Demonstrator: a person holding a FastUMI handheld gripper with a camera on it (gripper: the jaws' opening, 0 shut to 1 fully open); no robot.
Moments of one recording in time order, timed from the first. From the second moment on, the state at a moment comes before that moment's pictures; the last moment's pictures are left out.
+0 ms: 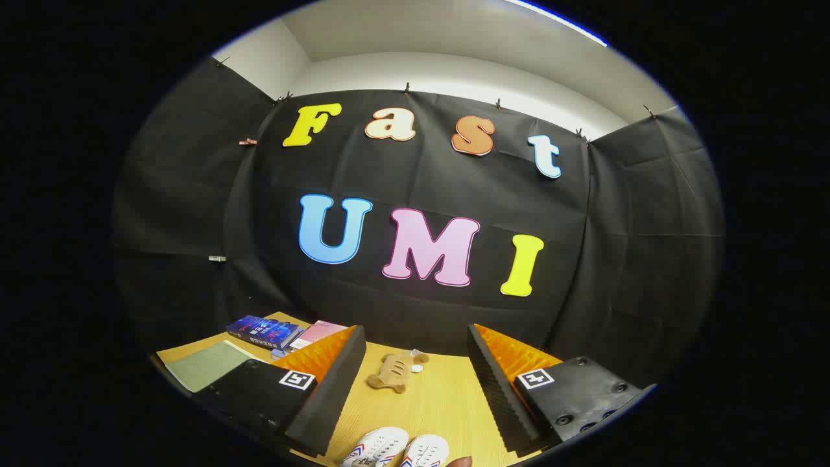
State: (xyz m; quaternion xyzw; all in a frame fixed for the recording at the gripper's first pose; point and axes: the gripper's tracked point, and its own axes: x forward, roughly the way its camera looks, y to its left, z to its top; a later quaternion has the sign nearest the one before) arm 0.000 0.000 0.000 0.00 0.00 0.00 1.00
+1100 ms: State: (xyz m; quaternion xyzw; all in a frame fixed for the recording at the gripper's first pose) arm -0.004 0.063 -0.001 0.06 0.01 0.13 0.99
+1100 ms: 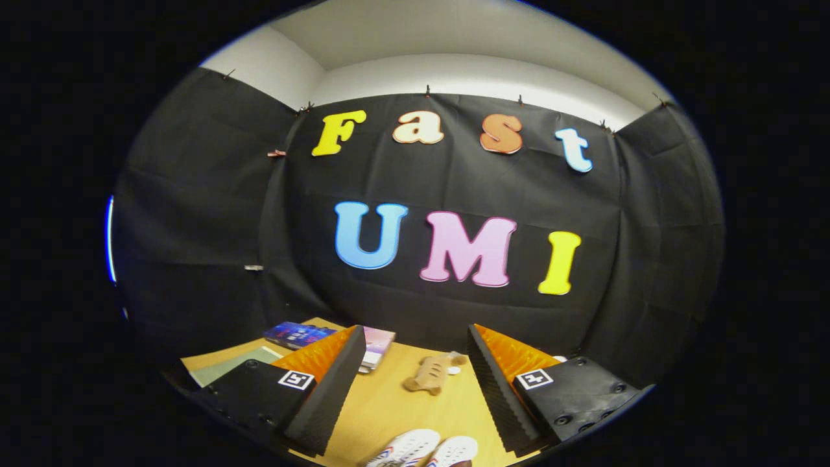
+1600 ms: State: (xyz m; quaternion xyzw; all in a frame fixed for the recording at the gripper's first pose) arm -0.026 0.177 -0.078 0.41 0.26 0.43 0.76
